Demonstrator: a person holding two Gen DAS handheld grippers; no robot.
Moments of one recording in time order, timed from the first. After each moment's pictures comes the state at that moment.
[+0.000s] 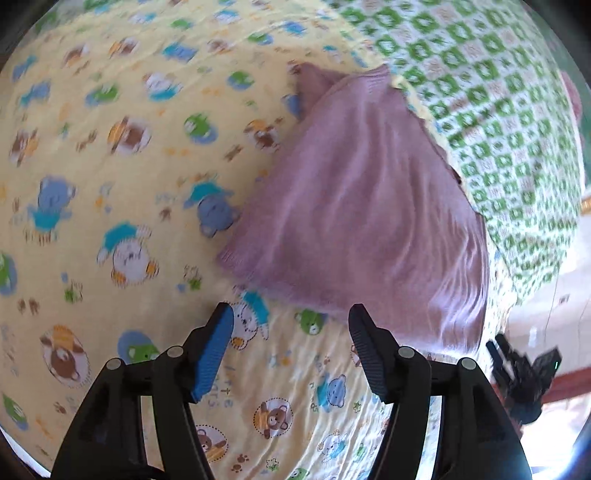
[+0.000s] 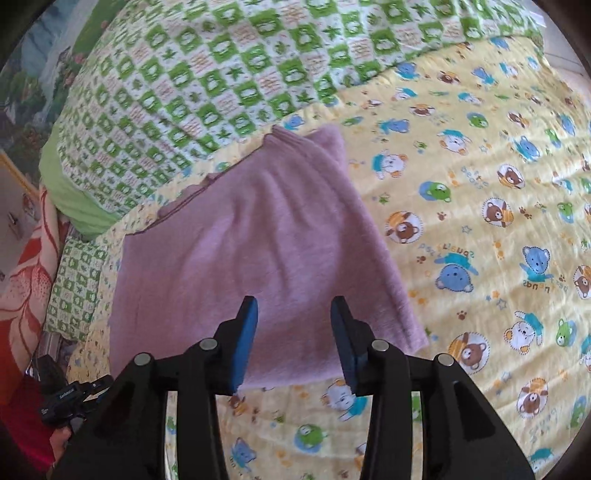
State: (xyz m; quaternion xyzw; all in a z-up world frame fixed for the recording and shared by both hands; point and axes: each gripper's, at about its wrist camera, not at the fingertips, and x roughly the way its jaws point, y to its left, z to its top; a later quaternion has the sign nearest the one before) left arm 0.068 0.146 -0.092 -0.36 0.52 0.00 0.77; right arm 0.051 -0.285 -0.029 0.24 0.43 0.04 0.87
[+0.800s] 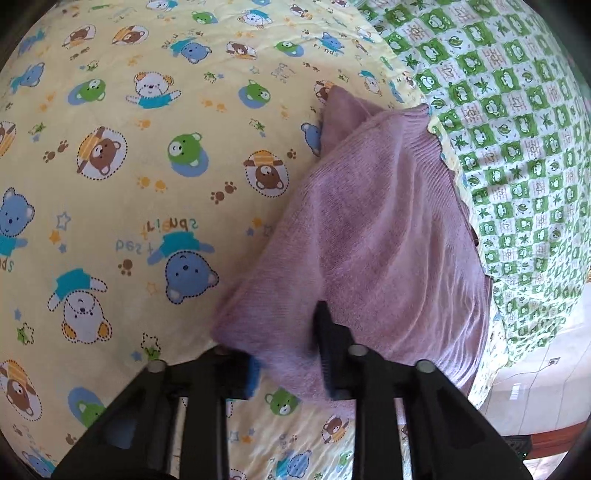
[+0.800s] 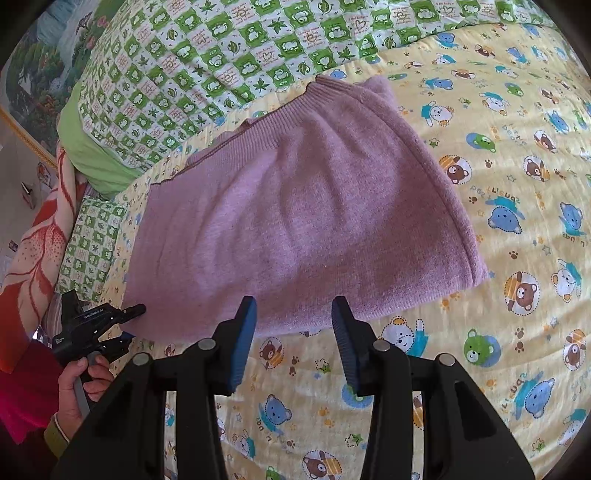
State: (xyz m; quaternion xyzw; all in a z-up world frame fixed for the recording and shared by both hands) left arm 0.115 0.147 -0.101 -0.41 0.49 0.06 0.77; right arm 0.034 -0.245 -0.045 0.23 0.47 0.09 0.85
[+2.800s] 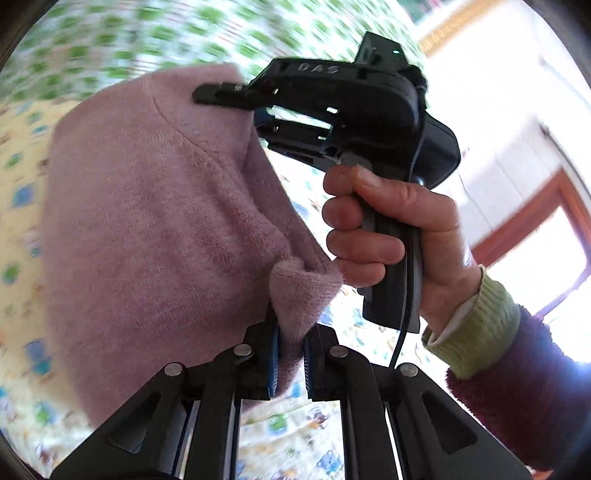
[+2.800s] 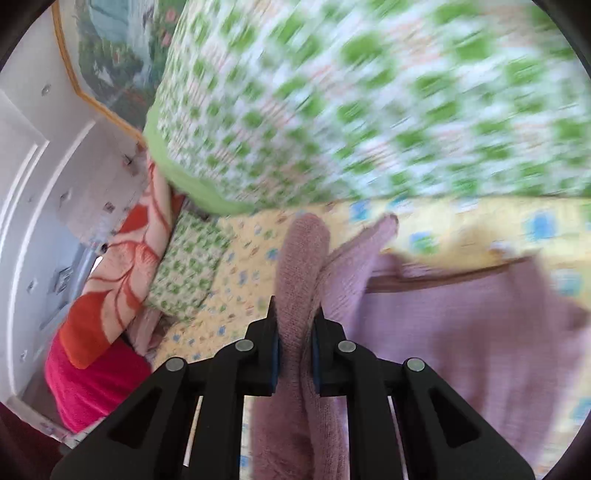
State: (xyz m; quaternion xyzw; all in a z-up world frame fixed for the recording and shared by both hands) left arm 0.177 -0.161 0.010 -0.17 0.45 -0.33 0.81; right arm 0.261 -0.233 0.042 0.24 0.43 0.33 0.81
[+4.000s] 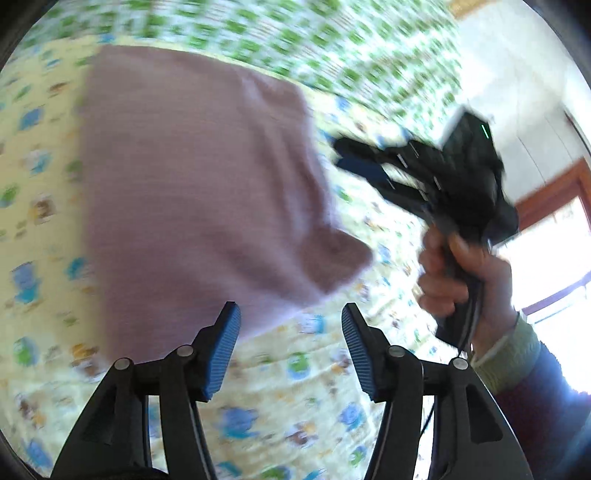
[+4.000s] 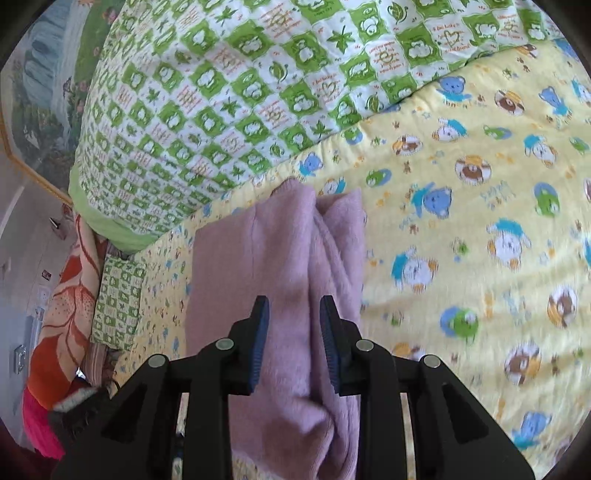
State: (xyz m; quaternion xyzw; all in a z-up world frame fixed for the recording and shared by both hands) left arm 0.164 -0.141 -0.041 -0.17 0.53 -0.28 0.78; right arm 0.160 -0.359 -0.014 0.28 0.44 0.15 0.84
